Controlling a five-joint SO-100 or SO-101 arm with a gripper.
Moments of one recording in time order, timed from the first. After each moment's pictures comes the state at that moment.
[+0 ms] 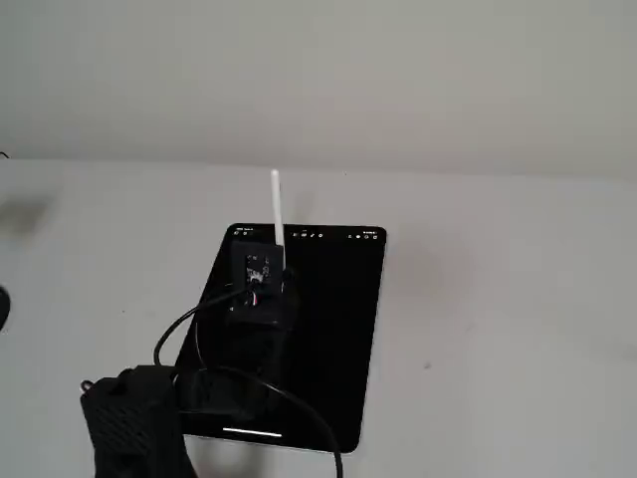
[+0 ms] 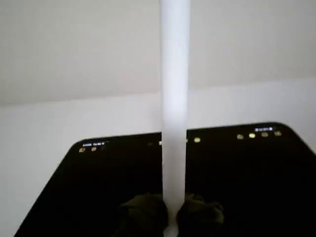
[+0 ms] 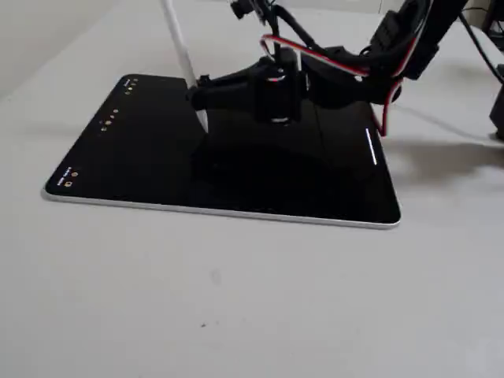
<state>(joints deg) -13.7 59.1 127.2 -64.9 -77.7</state>
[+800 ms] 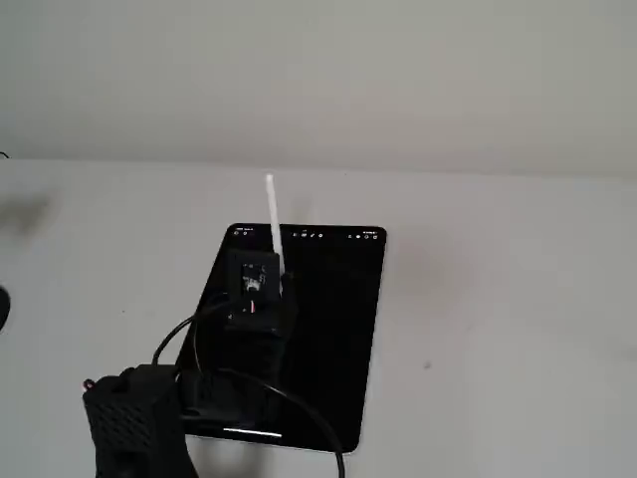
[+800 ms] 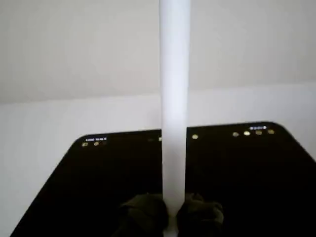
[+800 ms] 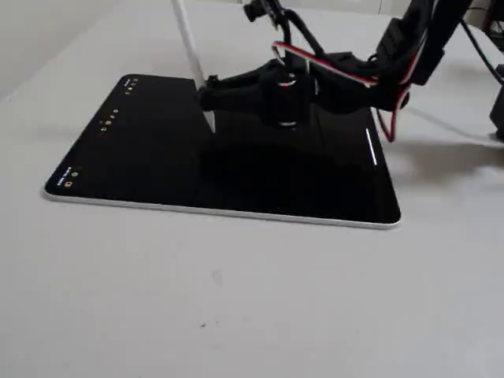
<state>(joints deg) -13.7 58.8 132.5 -70.8 -78.8</state>
